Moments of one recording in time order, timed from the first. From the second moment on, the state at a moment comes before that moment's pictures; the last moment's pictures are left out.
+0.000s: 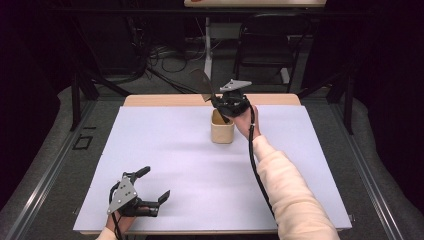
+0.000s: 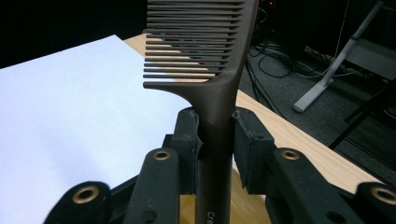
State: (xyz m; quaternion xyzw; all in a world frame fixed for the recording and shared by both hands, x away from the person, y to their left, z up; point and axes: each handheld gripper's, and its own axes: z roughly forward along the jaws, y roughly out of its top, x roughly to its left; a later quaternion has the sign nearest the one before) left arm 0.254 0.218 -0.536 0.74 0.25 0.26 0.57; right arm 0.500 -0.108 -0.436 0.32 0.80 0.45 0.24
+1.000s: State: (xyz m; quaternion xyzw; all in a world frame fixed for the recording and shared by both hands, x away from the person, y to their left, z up) left arm 0.254 0.219 -0.536 0.74 0.25 0.26 0.57; right arm 0.501 -0.113 -0.447 0.33 0.80 0.44 0.23
